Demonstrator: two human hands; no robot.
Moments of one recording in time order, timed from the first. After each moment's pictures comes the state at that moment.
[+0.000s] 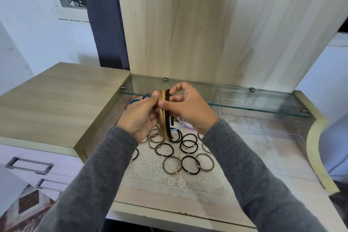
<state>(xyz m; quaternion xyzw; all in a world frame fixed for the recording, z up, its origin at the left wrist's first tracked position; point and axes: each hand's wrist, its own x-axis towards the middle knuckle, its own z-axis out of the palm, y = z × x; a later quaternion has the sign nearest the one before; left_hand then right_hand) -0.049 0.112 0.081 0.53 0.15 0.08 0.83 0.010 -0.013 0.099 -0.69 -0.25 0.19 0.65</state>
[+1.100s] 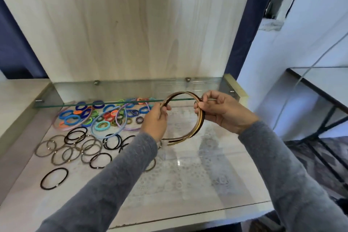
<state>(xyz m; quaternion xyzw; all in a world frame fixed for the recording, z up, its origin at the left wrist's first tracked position) 0.048 -0.053 0.010 0.83 0.03 0.11 0.54 0.054 -0.253 0.086 -0.61 -0.13 0.20 0.75</state>
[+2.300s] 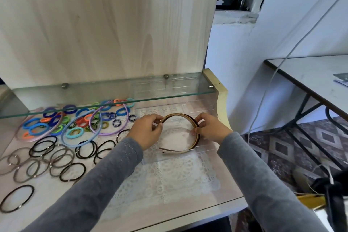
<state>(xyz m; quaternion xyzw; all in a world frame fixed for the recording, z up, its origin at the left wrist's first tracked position) 0.058 -0.071 -0.004 0.92 -0.07 0.03 0.37 0.074 -0.291 0.005 -0.90 0.05 0.14 0.42</state>
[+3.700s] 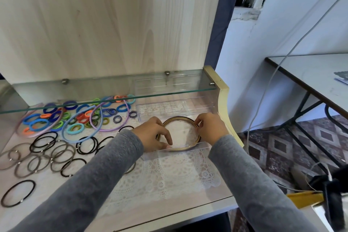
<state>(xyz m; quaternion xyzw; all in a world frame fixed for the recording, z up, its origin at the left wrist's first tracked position) 0.046 -0.066 0.014 0.94 -0.20 -0.17 0.19 0.058 -0.275 0.008 -0.98 0.04 0.02 0.21</state>
